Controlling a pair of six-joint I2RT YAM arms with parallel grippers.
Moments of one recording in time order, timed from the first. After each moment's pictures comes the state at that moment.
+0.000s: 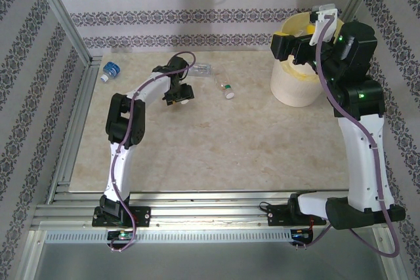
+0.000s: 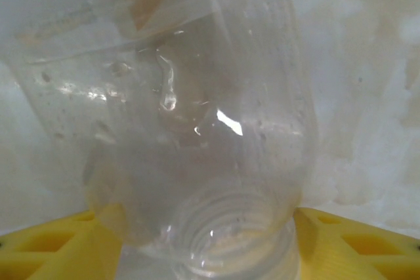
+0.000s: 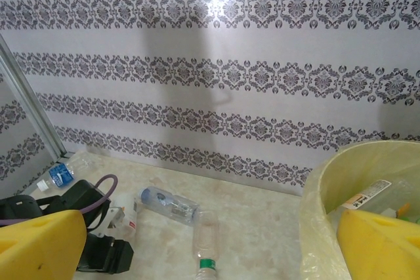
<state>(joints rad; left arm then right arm) -0.29 2.29 1.89 -0.84 0.05 -0.58 0.12 1.26 1.81 -0.70 -0.24 0.07</state>
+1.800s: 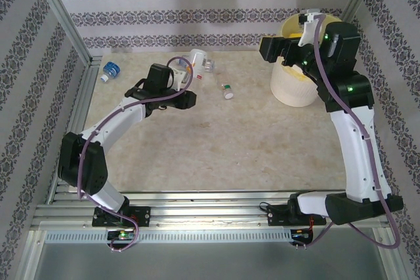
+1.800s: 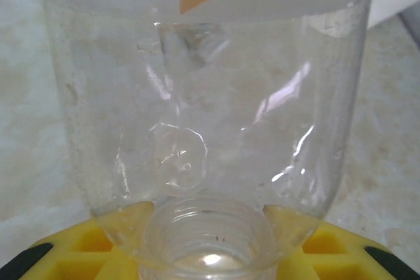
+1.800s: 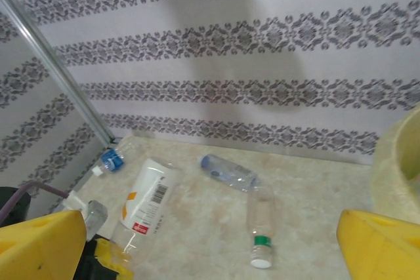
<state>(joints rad) -0.38 1.59 1.27 -0.43 0.38 -0.18 0.17 1.31 1.77 -0.70 -0.33 0.23</state>
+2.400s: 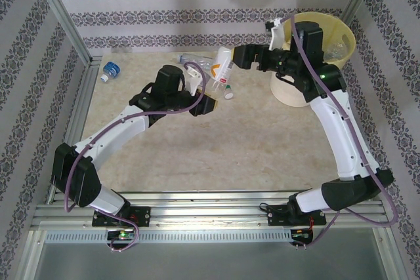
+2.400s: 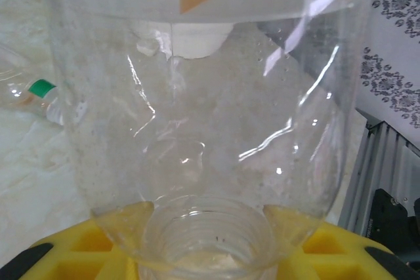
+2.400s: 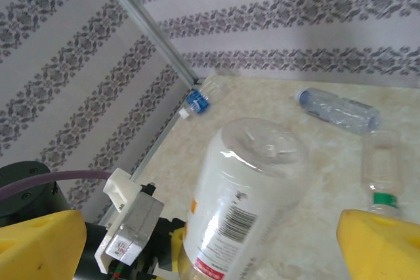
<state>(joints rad) -0.54 1.50 1.28 -0.32 0.51 -0.13 0.30 1.43 1.75 -0.69 -0.53 0.38</state>
